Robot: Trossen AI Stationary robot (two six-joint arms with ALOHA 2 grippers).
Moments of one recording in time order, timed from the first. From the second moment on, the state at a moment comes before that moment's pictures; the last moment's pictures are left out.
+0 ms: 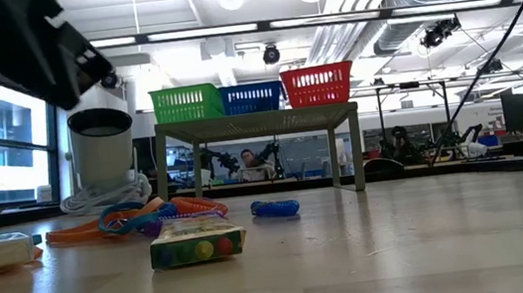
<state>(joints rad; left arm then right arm) -0.52 1.37 0.83 -0.26 -0.11 -0.46 0.45 1.52 1.56 -0.87 0.28 0.36</state>
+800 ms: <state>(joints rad) -0.20 1.37 0.83 -0.27 -0.13 -0.06 0.64 1.56 1.02 -0.60 0.61 1.04</state>
